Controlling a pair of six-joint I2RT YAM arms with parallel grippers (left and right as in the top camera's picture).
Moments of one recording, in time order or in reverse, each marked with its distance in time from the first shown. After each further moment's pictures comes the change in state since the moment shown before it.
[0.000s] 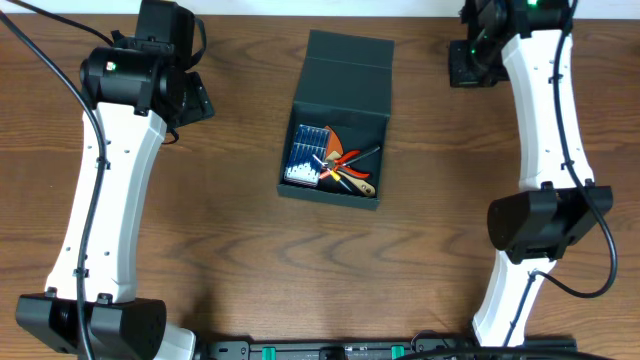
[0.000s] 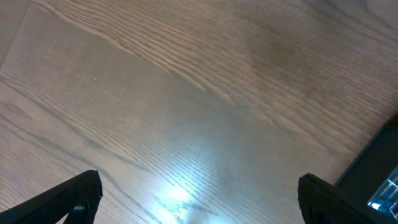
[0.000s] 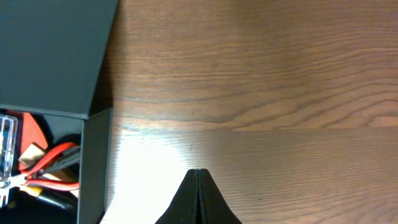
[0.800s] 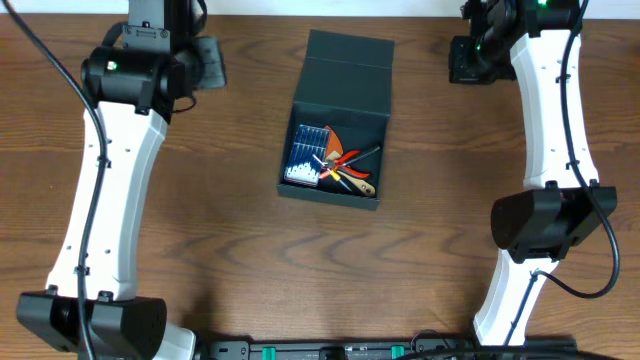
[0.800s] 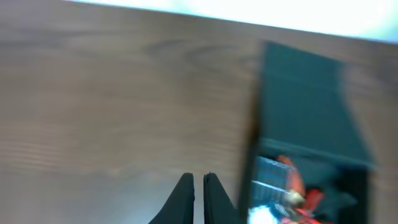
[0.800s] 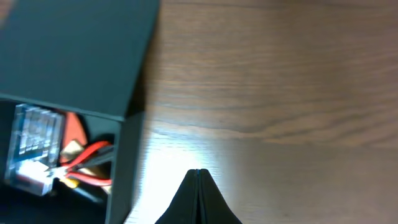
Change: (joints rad) left arm 0.001 0.008 -0.003 0.374 0.432 0.291; right arm -0.021 0.000 0.000 0.028 -0.163 -0.026
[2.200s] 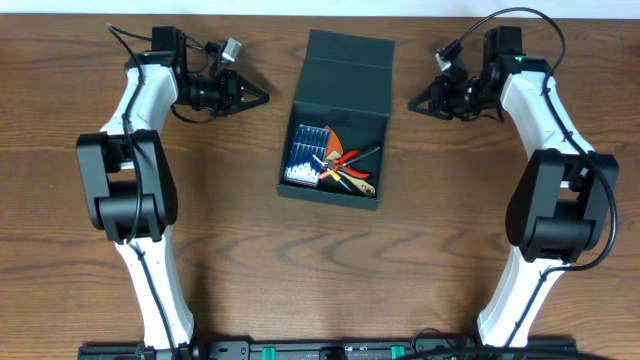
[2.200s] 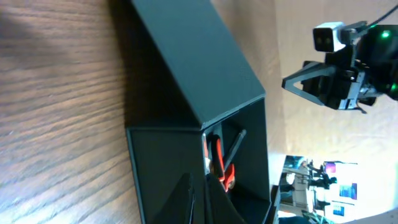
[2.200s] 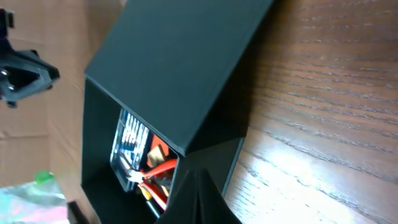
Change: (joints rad) left arm 0.197 0.639 -0.008 0.153 1.097 0.260; right arm -0.114 -0.003 -0.644 0.603 -0.709 -0.017
